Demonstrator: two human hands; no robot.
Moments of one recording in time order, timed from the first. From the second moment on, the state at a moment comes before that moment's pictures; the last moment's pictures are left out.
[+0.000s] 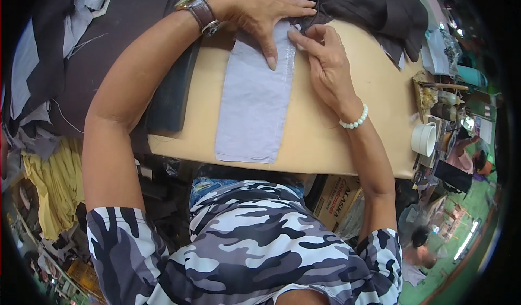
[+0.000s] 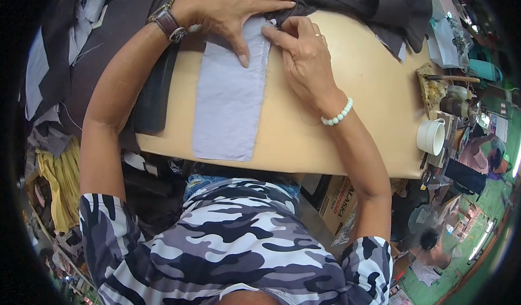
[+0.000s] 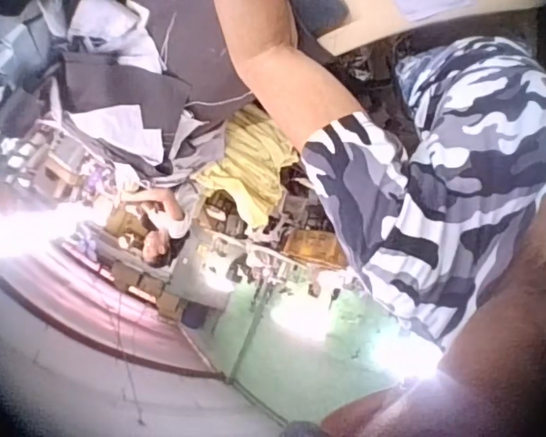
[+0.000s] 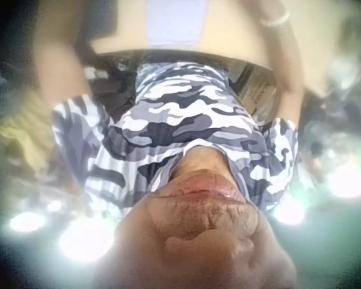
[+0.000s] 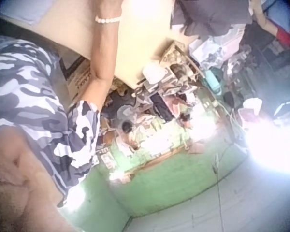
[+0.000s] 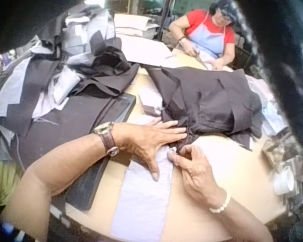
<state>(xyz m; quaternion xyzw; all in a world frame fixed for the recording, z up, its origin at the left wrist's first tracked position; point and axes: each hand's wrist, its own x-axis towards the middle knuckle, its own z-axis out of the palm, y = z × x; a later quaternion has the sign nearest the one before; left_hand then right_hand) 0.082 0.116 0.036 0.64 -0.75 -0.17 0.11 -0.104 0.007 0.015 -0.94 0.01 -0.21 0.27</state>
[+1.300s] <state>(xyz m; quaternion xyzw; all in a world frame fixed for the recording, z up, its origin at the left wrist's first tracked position) 0.079 0.121 0.040 0.62 -0.77 -0.03 0.12 -0.226 0.075 0.036 -0.98 -0.13 -0.11 0.12</state>
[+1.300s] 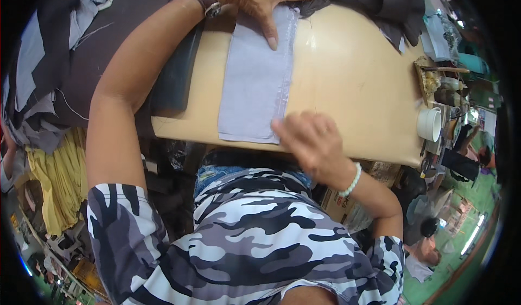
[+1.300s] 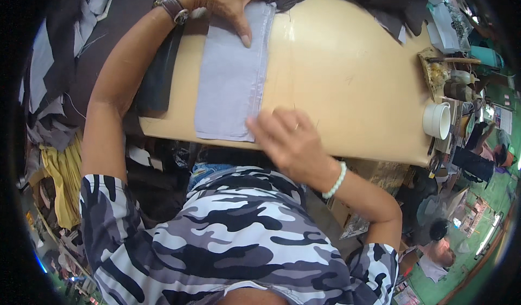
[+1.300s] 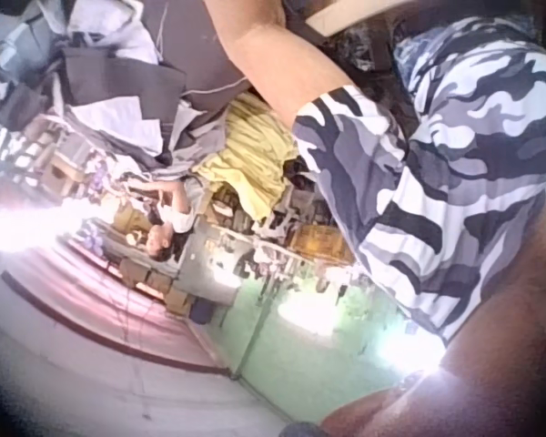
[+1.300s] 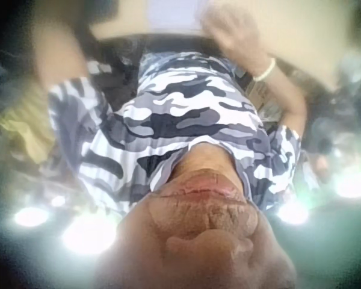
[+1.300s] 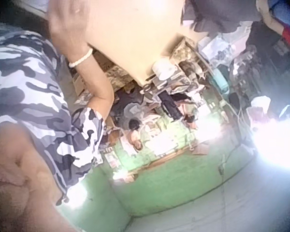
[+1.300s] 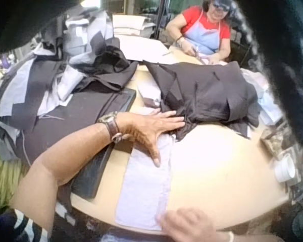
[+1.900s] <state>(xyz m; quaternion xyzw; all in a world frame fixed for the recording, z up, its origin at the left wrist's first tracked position) 0.061 0.134 0.101 0.81 -0.56 0.03 0.14 -0.183 -0.148 0.070 -0.89 0.37 -0.26 0.05</state>
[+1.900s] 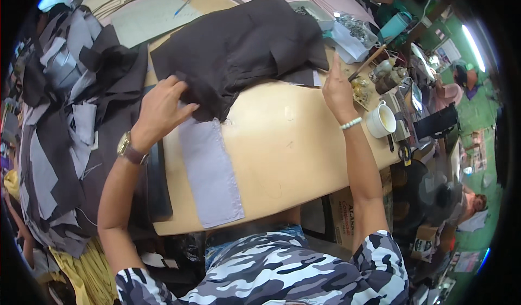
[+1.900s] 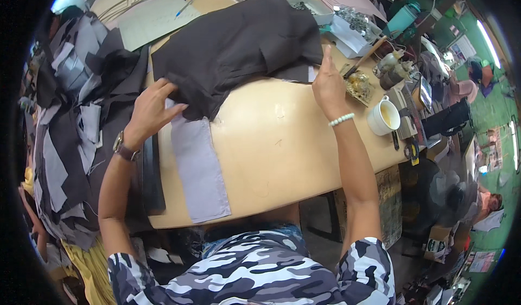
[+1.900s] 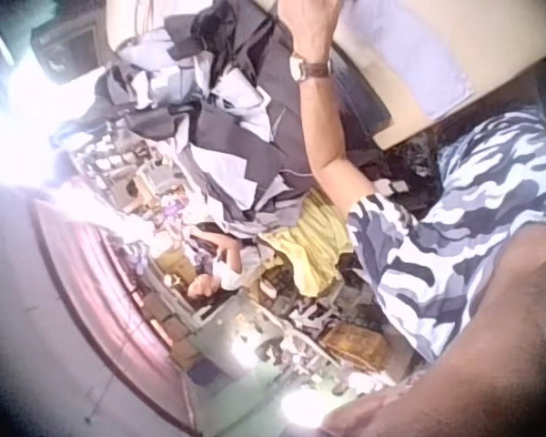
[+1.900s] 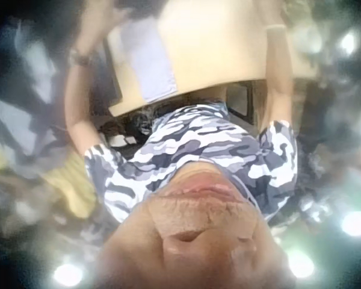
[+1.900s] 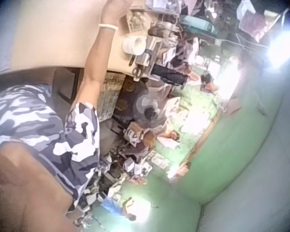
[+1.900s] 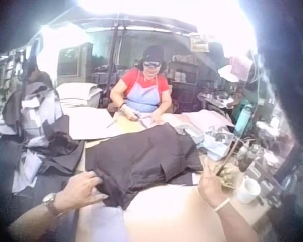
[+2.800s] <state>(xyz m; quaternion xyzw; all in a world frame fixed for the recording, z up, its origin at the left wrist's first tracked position) 0.031 0.257 0.054 0.67 -0.26 -0.34 0.60 -0.462 -0.034 0.051 -0.73 0.64 -0.16 0.18</state>
